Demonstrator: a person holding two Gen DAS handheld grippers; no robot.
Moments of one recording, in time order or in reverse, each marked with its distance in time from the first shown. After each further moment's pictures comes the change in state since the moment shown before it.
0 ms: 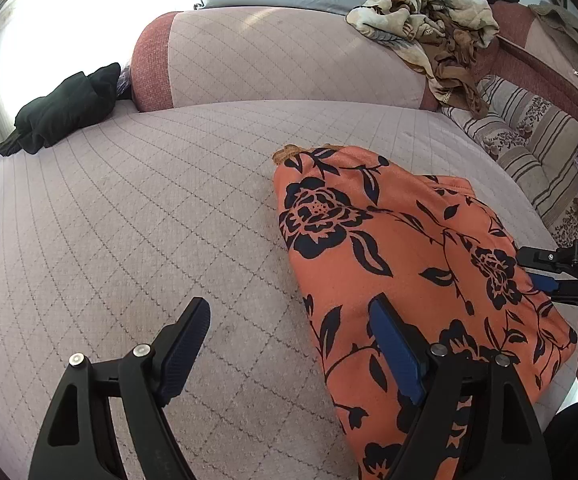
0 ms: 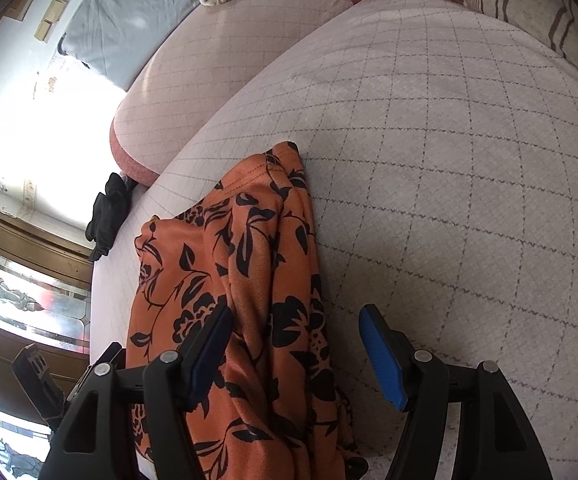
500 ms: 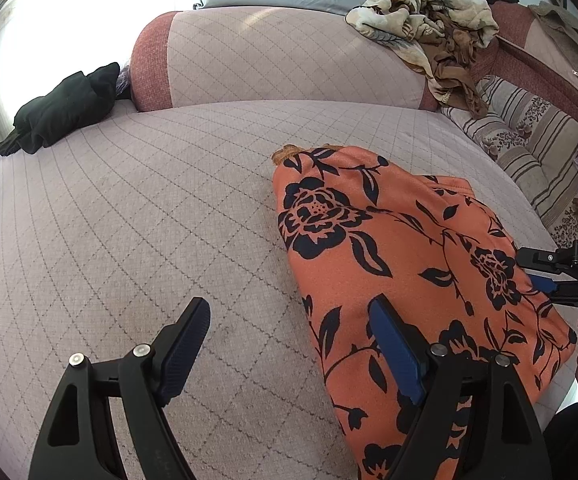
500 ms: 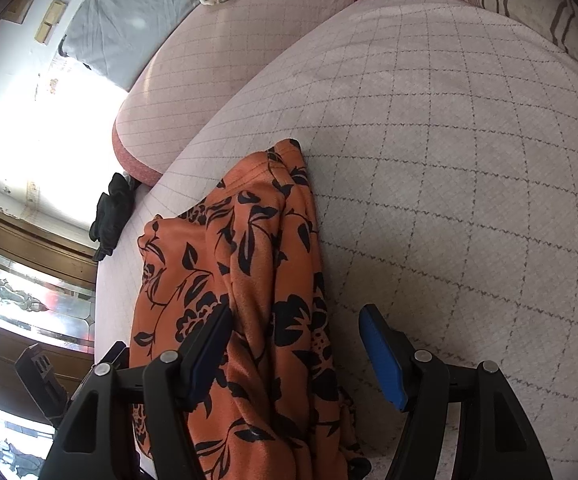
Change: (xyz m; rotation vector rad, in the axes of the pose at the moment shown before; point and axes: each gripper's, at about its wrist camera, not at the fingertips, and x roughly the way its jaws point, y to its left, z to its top) left arm 0.000 0.000 0.000 -0.001 0.001 -0.004; right arm 0.001 -0.001 0.000 0.006 0.007 0.016
